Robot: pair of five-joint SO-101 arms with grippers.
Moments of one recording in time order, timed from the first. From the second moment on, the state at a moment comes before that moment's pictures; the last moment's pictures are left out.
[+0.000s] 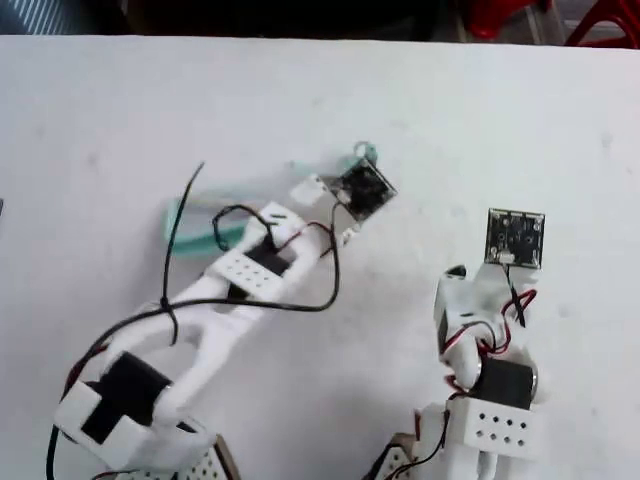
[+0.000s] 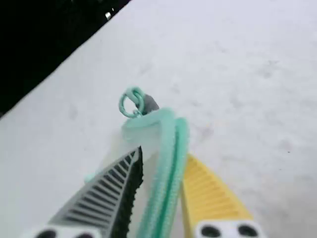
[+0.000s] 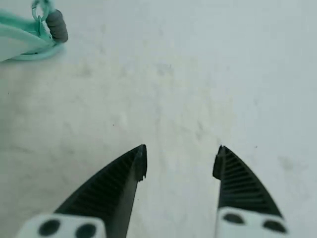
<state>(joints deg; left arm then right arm) 25.7 -3.1 44.9 -1.4 -21.5 9.6 -77.1 70.2 57.8 6.5</state>
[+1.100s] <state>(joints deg) 0.3 -40.9 -3.0 78.7 -11.9 2.8 -77.1 60.5 63.5 11.8</state>
